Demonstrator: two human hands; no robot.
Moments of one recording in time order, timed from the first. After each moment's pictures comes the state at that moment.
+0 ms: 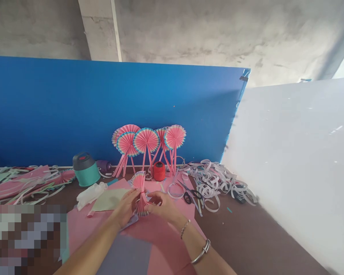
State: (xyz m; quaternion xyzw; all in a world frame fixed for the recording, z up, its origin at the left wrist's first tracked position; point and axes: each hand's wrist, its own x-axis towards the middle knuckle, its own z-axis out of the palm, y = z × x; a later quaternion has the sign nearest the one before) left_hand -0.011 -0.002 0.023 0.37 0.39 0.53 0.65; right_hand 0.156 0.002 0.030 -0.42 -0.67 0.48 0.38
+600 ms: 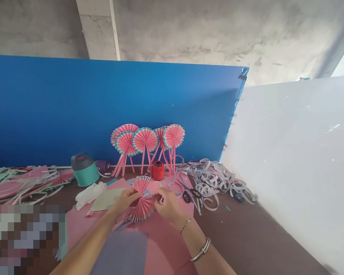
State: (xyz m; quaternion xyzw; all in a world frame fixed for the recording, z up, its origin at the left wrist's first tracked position) left_hand -0.028 0.008 0.024 0.46 0.46 0.47 0.59; right_hand 0.167 0.006 0.031 -0.46 -0.78 0.21 0.38
